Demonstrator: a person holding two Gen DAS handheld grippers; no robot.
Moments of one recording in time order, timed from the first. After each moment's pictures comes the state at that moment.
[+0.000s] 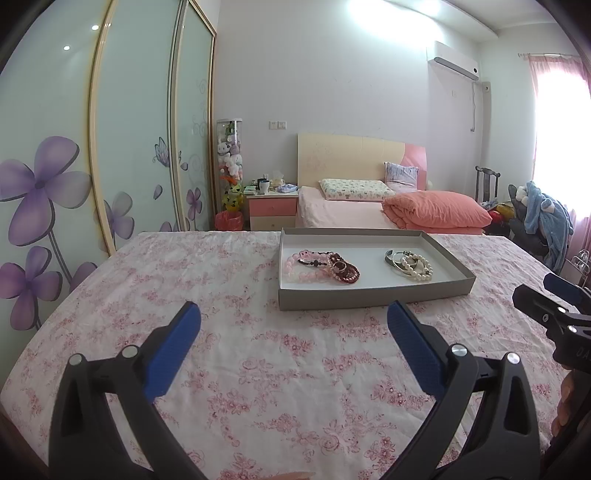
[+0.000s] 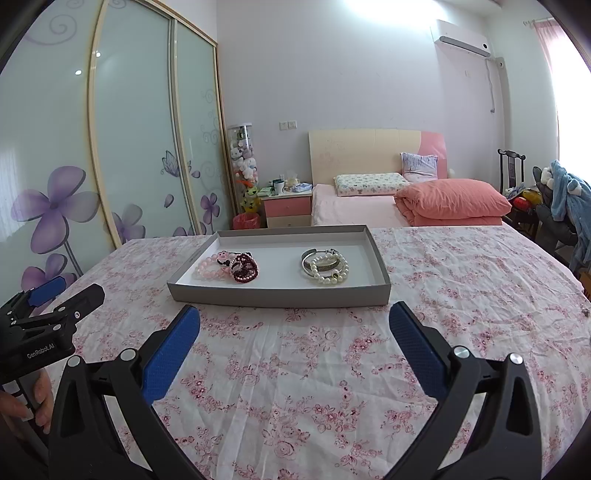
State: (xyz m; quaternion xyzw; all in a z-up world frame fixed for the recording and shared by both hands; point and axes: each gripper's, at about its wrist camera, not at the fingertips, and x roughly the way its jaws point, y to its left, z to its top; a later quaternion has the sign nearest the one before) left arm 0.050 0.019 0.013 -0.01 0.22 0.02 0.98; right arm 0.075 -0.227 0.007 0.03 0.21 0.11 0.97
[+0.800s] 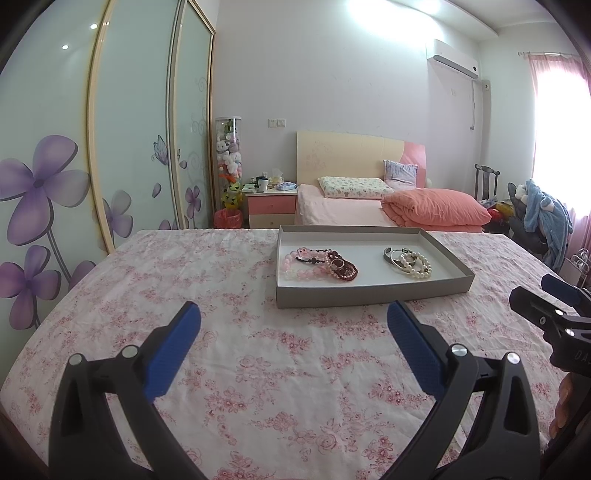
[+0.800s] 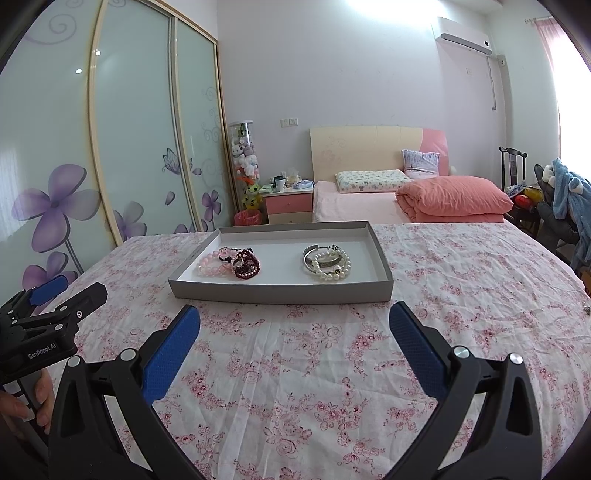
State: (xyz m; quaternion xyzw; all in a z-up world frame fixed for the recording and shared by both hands) left arm 0.050 0.016 0.011 -0.01 0.22 0.02 0.98; right arm 0.071 -0.222 0.003 0.03 0.22 0.11 0.97
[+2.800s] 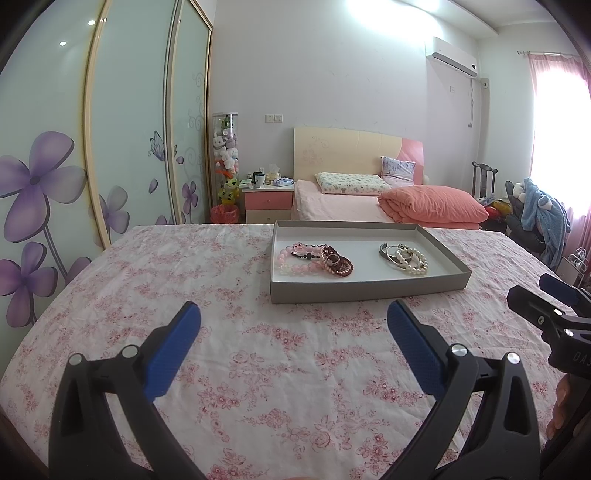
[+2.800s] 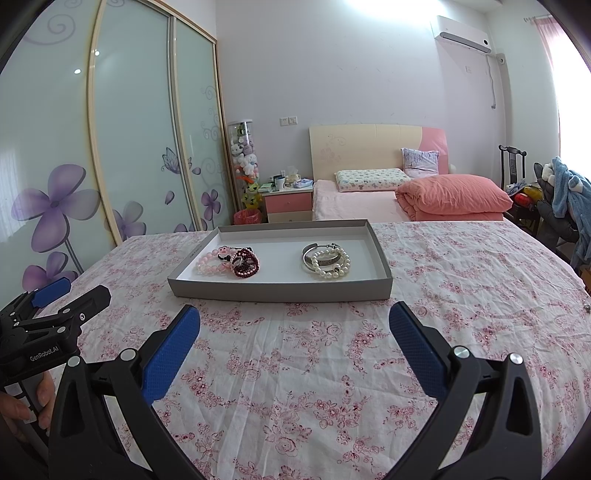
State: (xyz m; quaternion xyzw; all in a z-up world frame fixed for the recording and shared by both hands) left arm 0.051 0.013 0.009 -0.01 0.23 0.02 0.97; right arm 0.072 -0.222 0.003 0.03 0.22 0.11 0.97
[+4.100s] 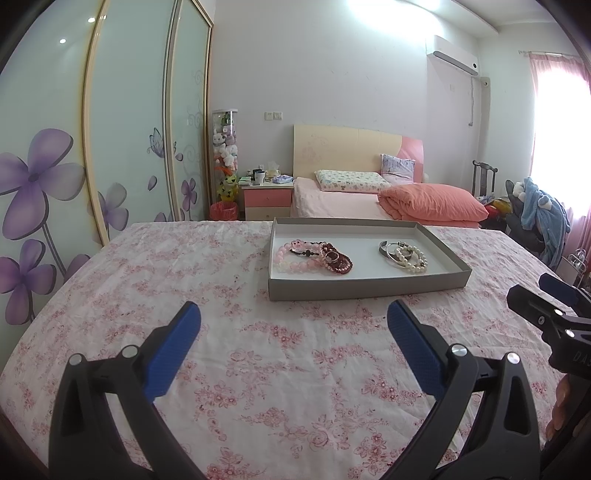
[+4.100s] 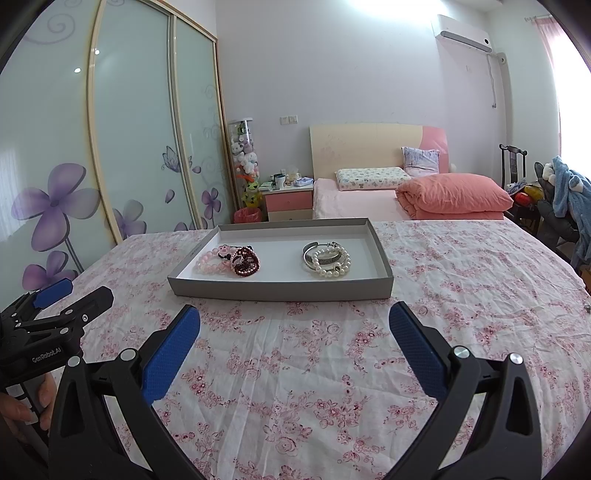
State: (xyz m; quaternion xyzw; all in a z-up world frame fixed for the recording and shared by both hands) left arm 0.049 0.010 0.007 -0.01 0.23 0.02 0.97; right arm 0.072 -0.224 0.003 0.04 0.22 0.11 0.97
